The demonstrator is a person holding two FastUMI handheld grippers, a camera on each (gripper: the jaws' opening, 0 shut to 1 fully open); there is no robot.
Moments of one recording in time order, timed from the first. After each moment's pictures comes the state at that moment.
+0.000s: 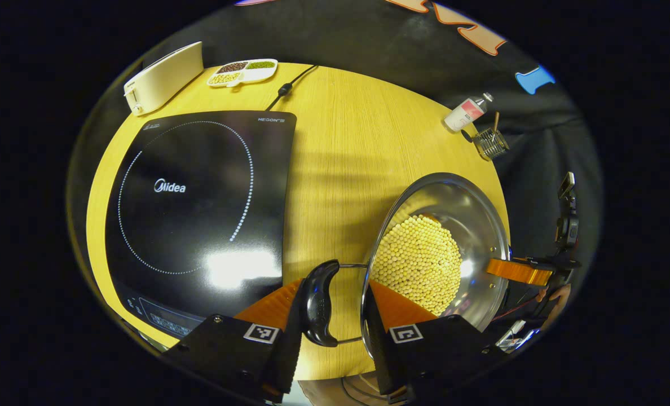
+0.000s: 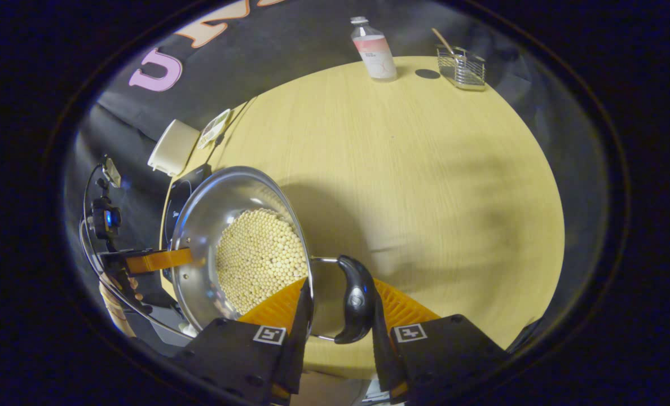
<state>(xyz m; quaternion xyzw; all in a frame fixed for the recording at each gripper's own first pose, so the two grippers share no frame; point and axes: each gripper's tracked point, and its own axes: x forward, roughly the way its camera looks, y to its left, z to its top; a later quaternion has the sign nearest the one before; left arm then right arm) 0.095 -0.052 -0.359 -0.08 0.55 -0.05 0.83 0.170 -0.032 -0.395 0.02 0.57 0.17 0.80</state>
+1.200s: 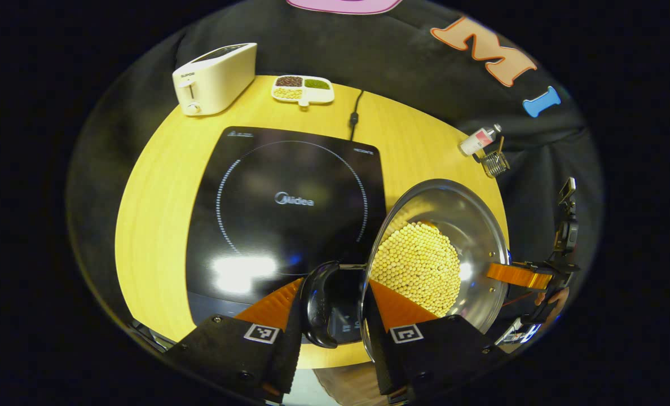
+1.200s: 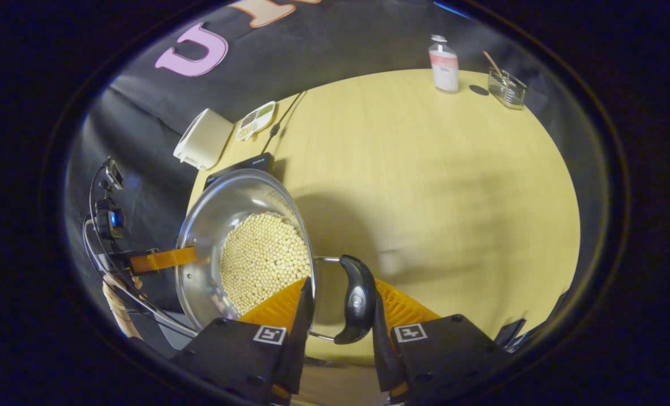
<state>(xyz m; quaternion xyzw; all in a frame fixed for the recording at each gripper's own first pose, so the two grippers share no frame) 0.083 0.096 -0.299 -0.09 0.53 -0.04 0.84 0.113 0.125 -0.363 0.02 0.56 0.19 0.81</state>
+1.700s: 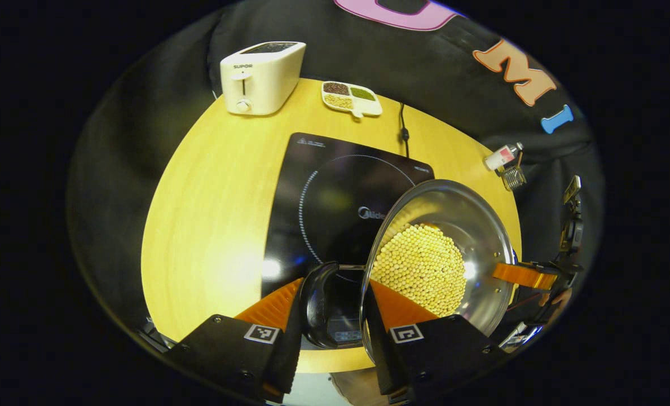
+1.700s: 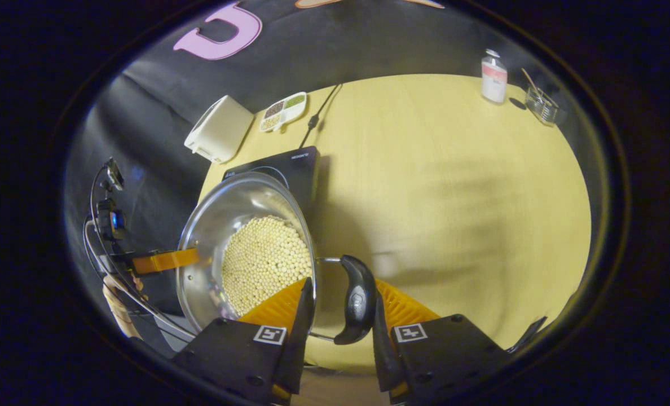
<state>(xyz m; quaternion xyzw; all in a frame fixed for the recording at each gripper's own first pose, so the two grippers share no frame) 0.090 0.191 -0.298 -0.09 0.52 -0.01 0.85 0.104 0.229 -0.378 0.01 0.56 0.20 0.81</state>
